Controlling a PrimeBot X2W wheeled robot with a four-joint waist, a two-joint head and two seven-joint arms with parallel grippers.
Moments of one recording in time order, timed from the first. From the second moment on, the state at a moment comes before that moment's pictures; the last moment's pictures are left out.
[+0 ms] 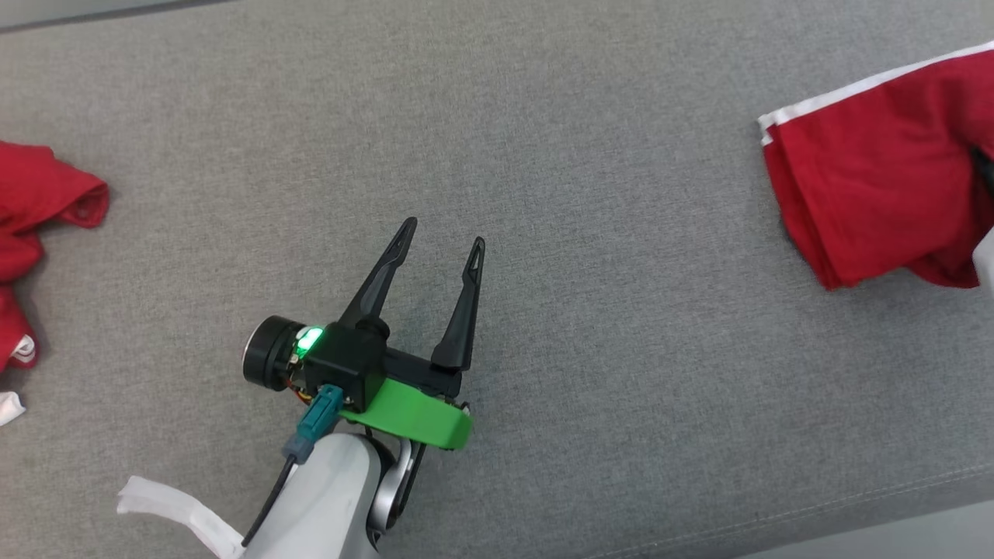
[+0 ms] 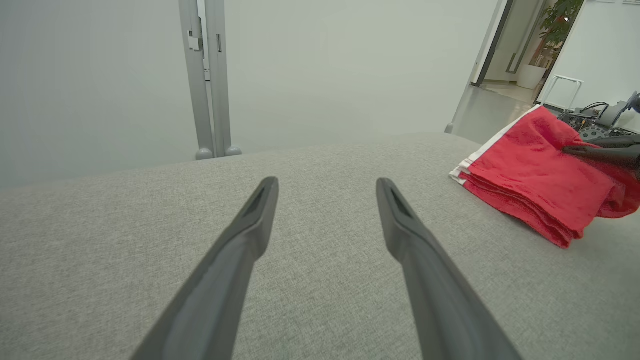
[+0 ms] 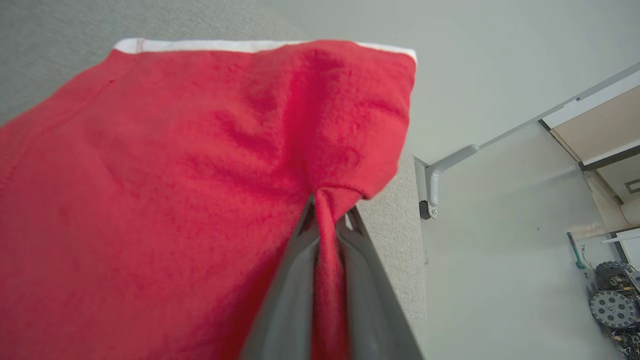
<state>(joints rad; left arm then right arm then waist) -0.32 0.05 -0.44 0.16 -0.21 -0.01 -0.26 -0.79 -0.70 0.58 0.90 0.30 0.13 -0.26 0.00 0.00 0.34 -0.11</state>
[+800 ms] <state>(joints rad) -0.31 0.05 -0.40 0.16 -0.26 0.01 -0.26 -0.82 -0.70 0.41 0.95 0.26 0.13 -0.26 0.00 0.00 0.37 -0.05</state>
